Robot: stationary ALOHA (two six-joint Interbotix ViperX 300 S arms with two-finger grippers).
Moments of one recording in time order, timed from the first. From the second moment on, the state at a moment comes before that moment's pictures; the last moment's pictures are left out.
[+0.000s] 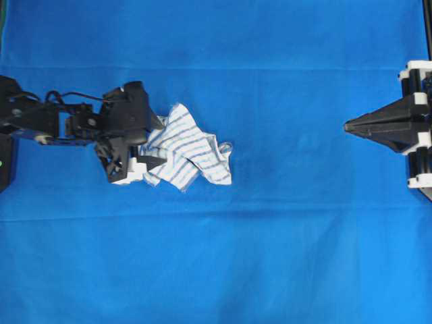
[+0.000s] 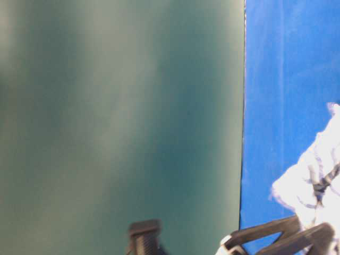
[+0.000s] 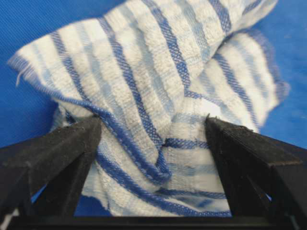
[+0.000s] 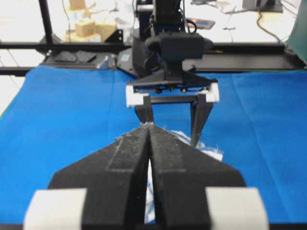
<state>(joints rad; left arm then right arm) 0.09 0.00 0.92 -0.03 -0.20 0.00 0.00 -0.92 1.17 0.00 -0.24 0.00</state>
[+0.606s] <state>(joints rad) 0.10 0.04 0.89 -0.03 -0.17 0.03 0.00 -0.91 1.17 0.00 -0.24 0.00</state>
